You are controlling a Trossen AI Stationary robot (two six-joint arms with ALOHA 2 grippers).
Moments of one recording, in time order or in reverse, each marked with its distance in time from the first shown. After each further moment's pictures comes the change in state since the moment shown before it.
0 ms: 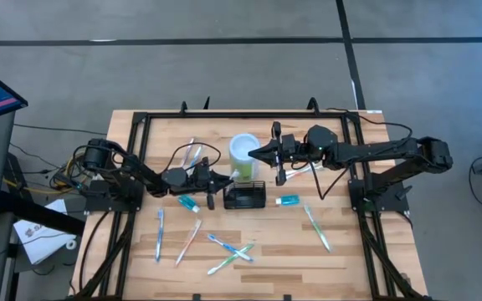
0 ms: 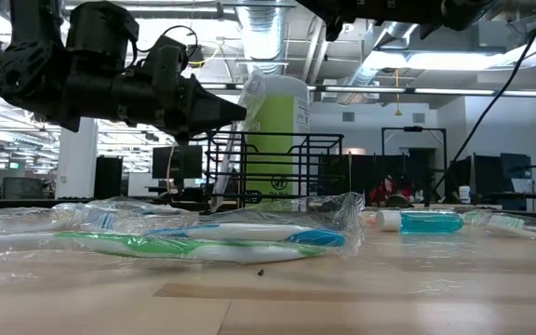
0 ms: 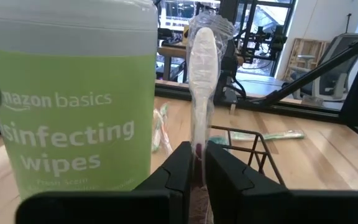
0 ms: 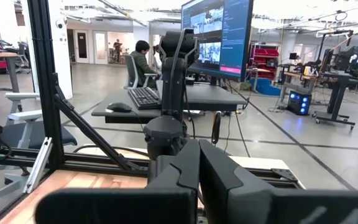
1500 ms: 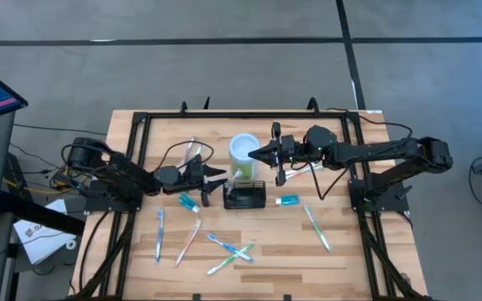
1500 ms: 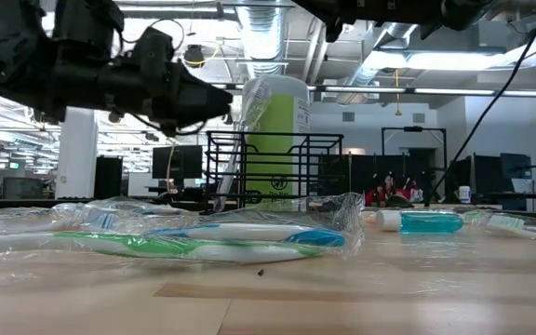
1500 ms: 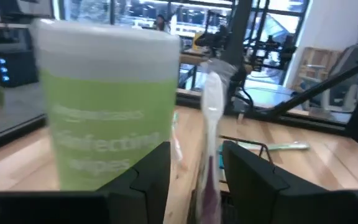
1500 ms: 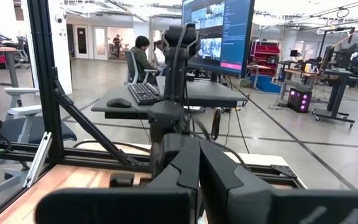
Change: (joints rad) left arm 0.000 -0.167 -0.074 -0.078 -0.057 -0.020; right arm 0.001 0.000 0.000 -0.018 0.000 -0.004
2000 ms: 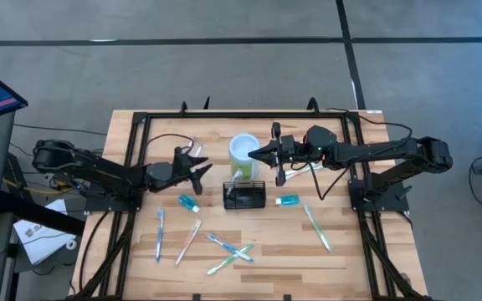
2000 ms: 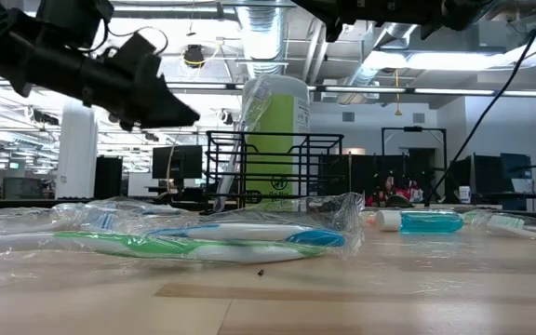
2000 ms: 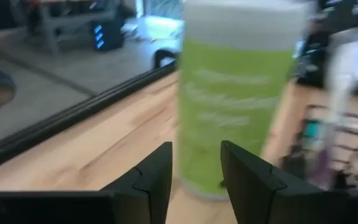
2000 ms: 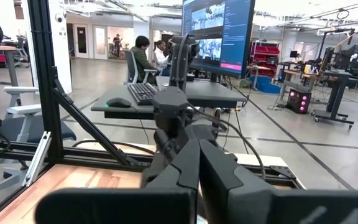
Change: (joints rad) left arm 0.036 -0.387 -0.035 -0.582 -0.283 -0.063; right arm 0.000 0.000 0.000 0.001 0.000 -0.007
